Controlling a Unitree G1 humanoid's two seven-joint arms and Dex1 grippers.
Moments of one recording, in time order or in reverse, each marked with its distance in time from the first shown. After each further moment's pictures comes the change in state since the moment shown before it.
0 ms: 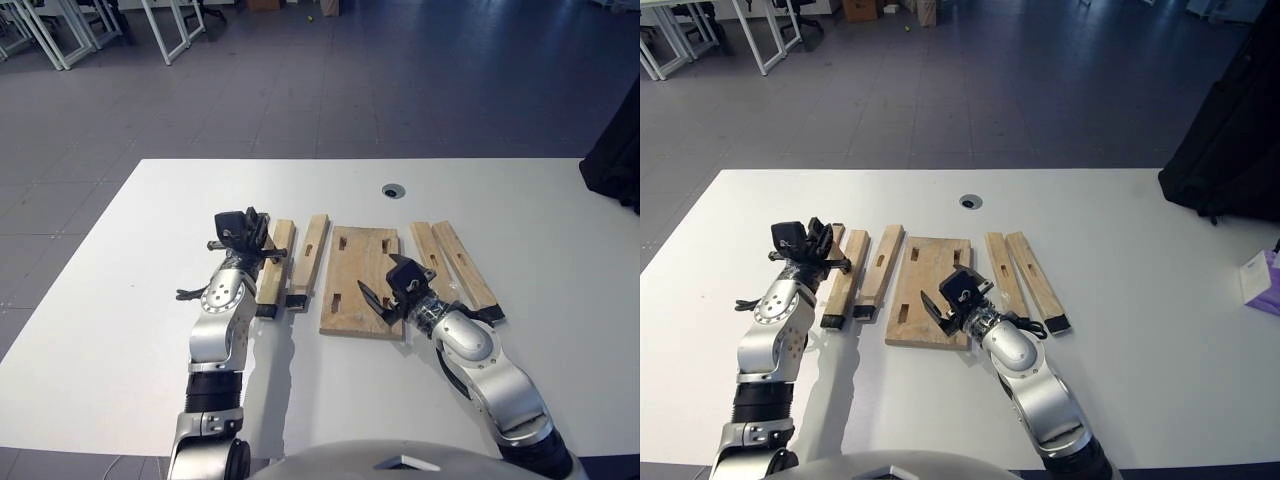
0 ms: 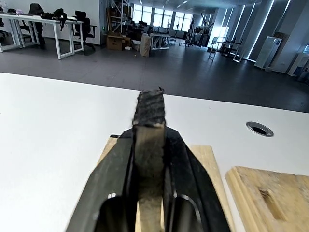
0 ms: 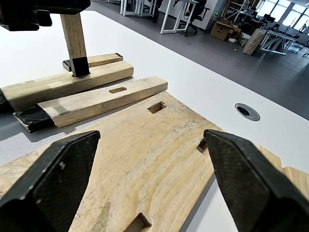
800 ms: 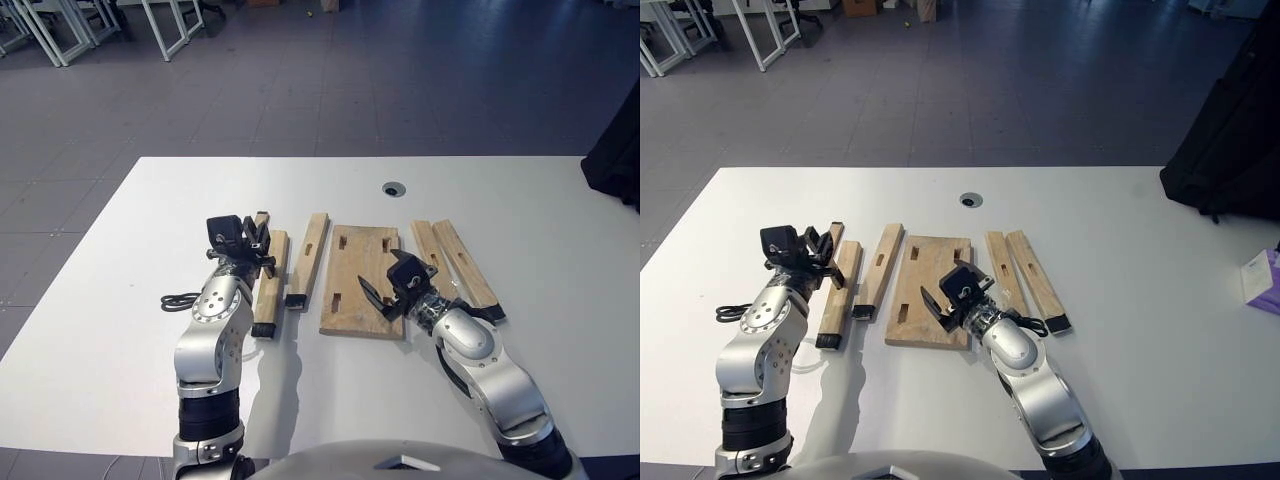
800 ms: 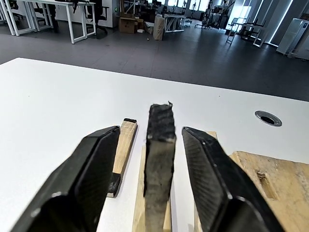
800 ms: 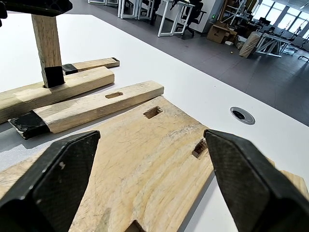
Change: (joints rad) left arm 0.022 -0.036 0.038 -0.285 0.028 0.291 0.094; right arm -0.010 0.004 -0.004 -0.012 -0.006 0.006 -0.007
